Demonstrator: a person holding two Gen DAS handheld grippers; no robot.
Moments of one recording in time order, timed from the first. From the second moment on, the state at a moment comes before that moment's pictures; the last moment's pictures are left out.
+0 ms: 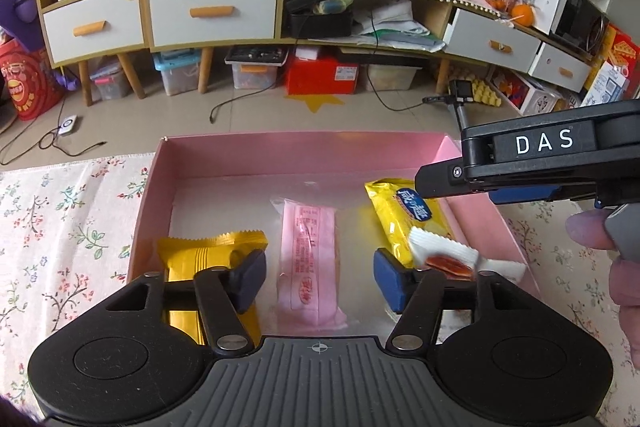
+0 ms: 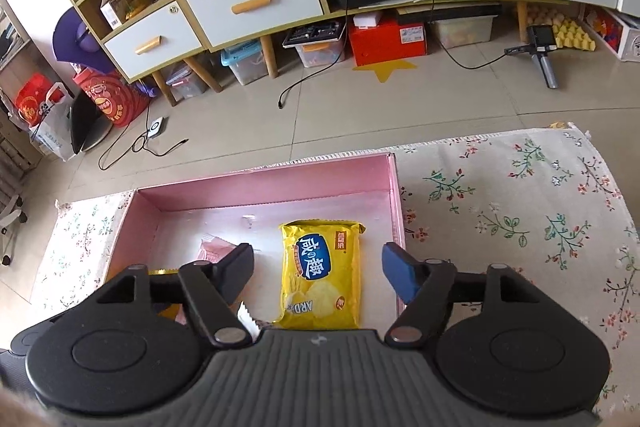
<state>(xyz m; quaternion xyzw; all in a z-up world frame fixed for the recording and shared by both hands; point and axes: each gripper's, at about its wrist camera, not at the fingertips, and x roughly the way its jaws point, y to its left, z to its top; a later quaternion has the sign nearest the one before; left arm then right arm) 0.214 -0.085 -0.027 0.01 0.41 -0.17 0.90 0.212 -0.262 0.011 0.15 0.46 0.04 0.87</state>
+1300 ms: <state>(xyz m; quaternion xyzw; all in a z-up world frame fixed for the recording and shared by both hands) 0.068 -0.016 0.003 0.03 0.41 -0.16 0.90 0.078 -0.218 0.050 0.06 0.43 0.07 0.90</state>
